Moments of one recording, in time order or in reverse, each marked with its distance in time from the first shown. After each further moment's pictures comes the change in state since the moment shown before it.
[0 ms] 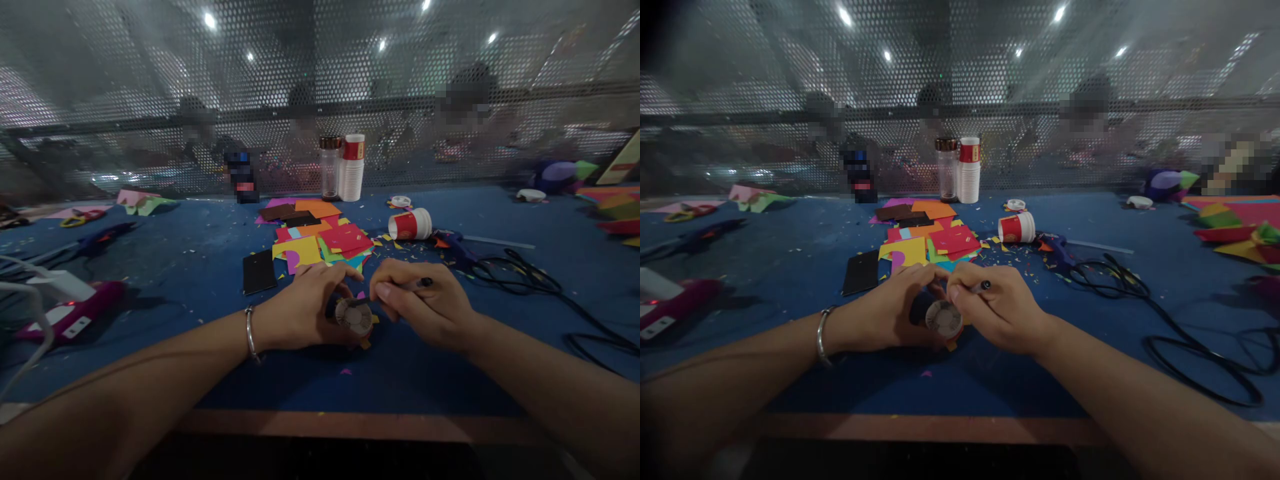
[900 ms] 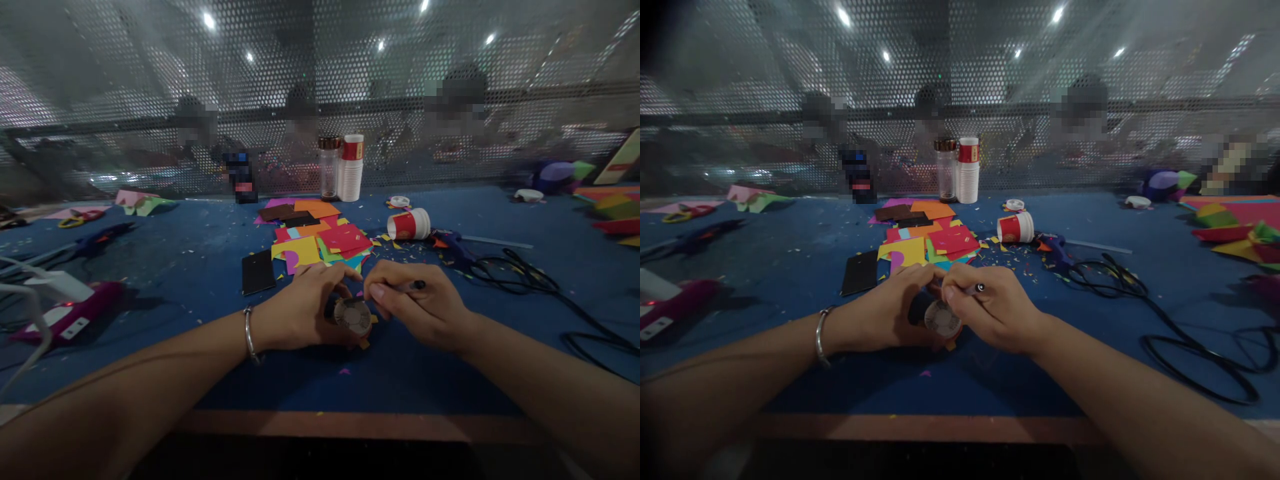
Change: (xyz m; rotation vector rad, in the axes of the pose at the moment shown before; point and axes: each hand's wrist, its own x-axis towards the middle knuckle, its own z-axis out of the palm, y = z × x) left_hand 0.000 0.001 -0.001 -0.009 -0.003 0.017; right_hand 0.001 0.001 0.002 0.046 -0.026 -0.012
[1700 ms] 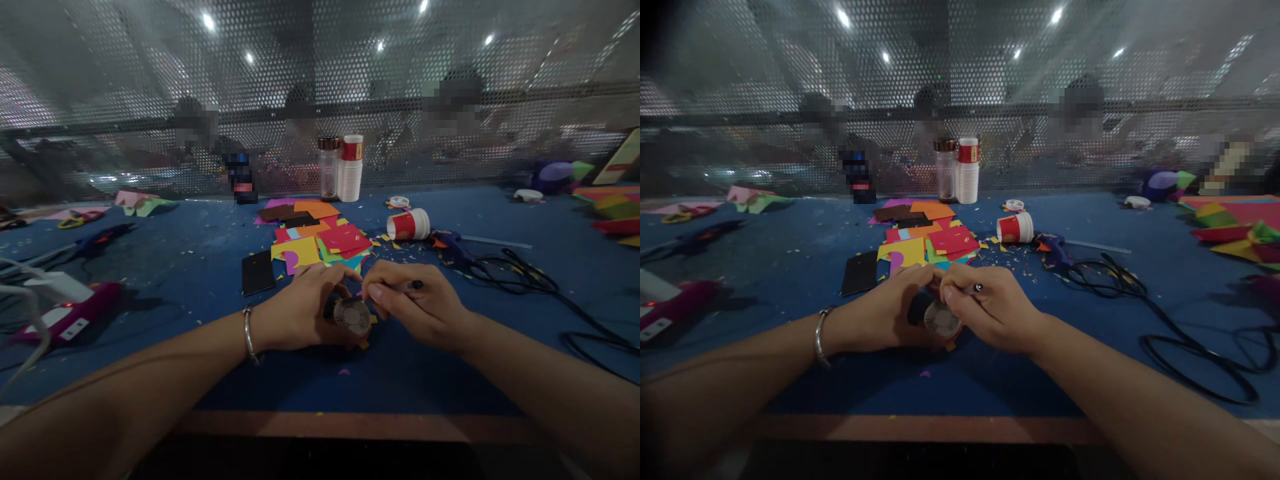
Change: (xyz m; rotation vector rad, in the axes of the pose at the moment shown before) left_hand 0.000 -0.002 0.000 -0.019 -0.003 0.016; right_hand 0.000 0.002 0.001 -0.003 -0.003 -0.002
